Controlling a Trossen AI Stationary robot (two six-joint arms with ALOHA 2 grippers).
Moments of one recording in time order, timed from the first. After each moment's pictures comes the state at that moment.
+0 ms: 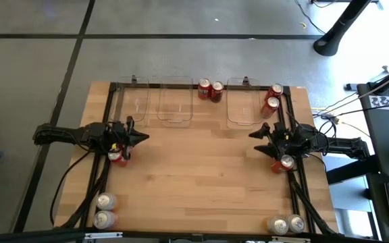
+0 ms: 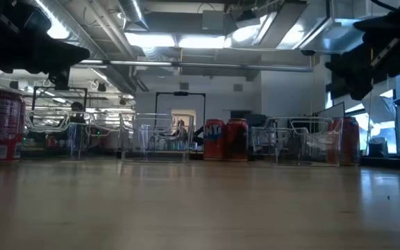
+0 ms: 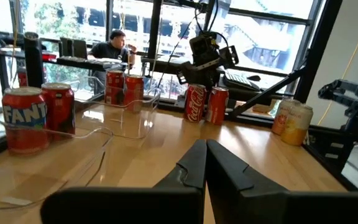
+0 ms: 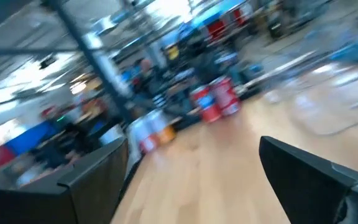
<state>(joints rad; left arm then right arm) -0.10 0.01 0.01 0.04 -0.21 -0.12 -0.05 0.01 0.01 0.11 -0.13 0.51</state>
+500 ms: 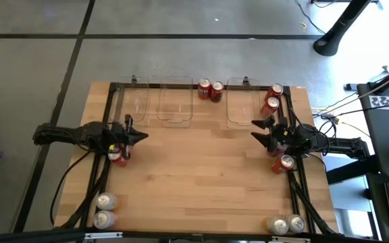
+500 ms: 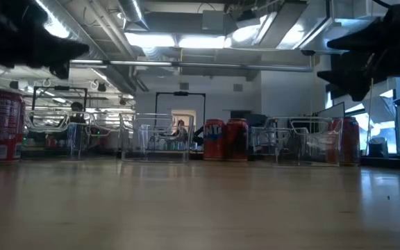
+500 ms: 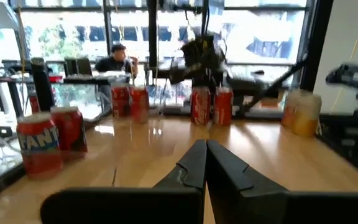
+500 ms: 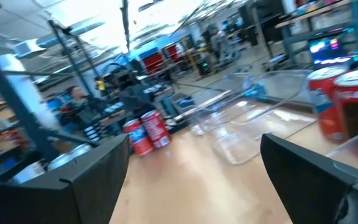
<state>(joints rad) -0.10 0.01 0.05 0.04 -0.21 0.01 -0.05 0.01 0.01 0.12 0.19 0.41</state>
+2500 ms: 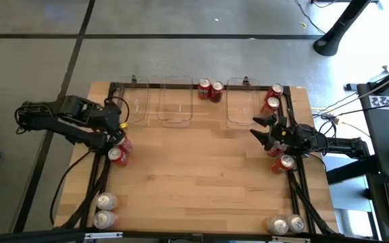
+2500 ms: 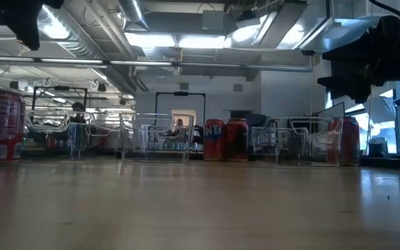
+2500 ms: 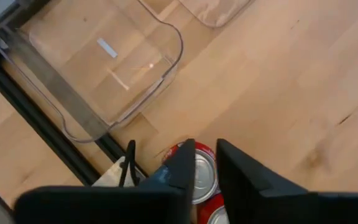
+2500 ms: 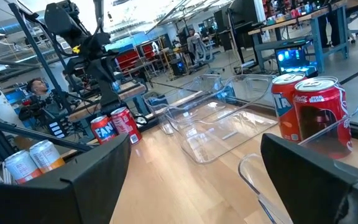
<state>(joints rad) -0.10 0.84 1.14 -1.56 -0.34 -0.86 -0.05 0.01 0.01 0.07 0.29 0.33</state>
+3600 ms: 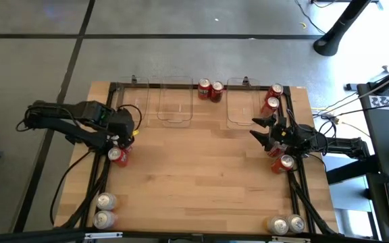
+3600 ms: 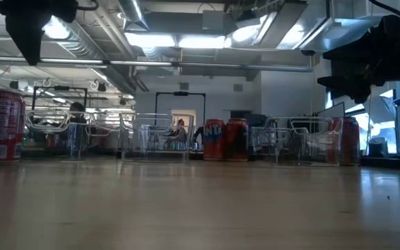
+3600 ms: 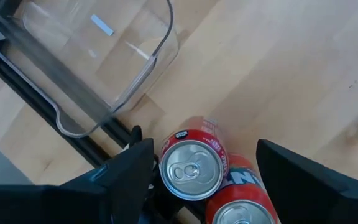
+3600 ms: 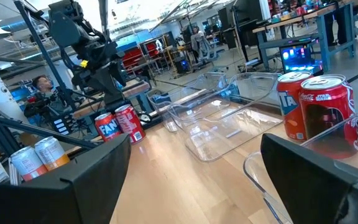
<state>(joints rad) -0.10 1.01 1.10 -1.56 -0.29 -0.79 -0.05 0.01 0.01 0.06 0.27 0.33</state>
